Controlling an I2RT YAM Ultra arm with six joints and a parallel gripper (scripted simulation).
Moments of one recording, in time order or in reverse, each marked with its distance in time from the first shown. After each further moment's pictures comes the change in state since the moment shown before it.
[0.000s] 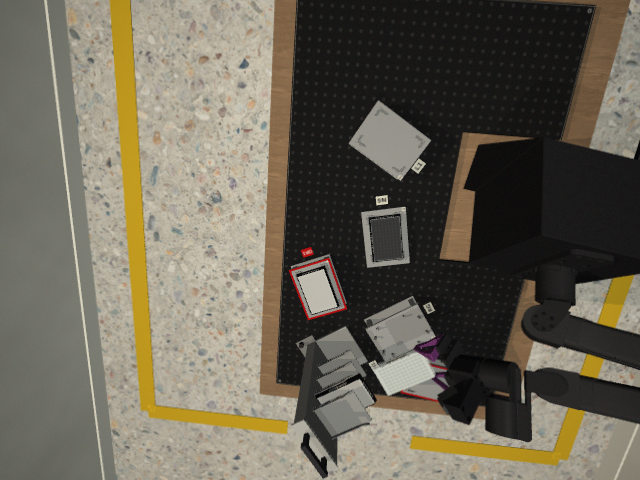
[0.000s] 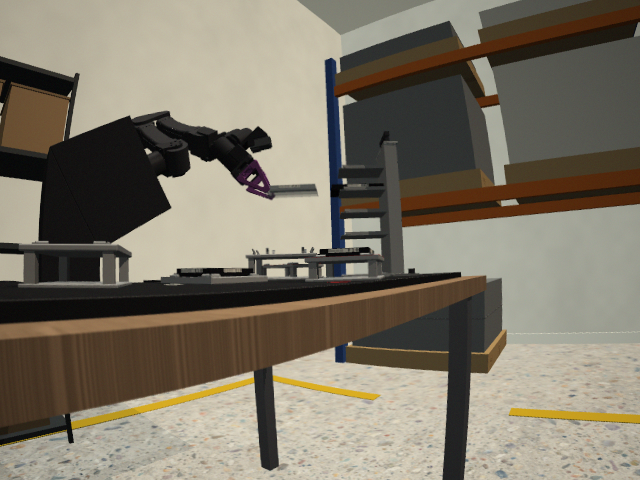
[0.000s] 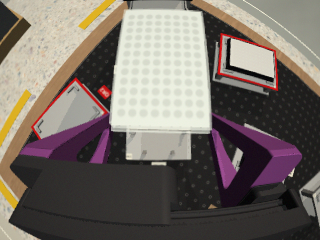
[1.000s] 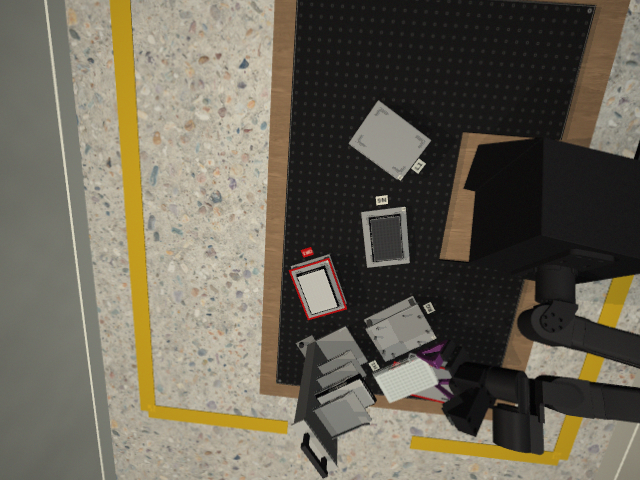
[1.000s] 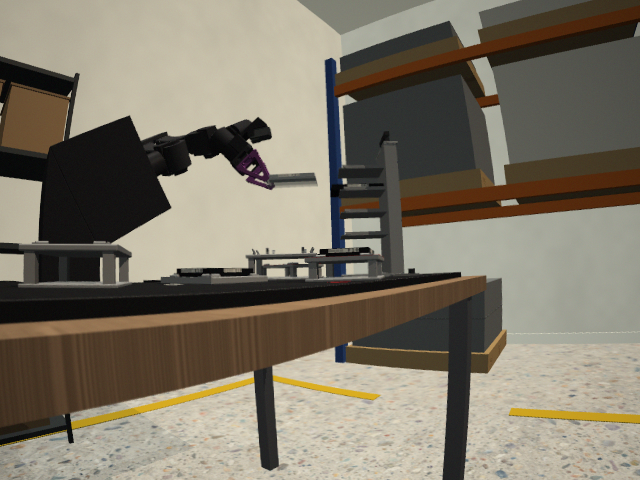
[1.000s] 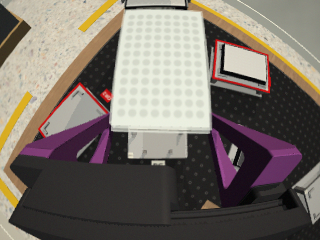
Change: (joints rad) arm -0.303 -0.054 0.054 -0.098 -0.295 0.024
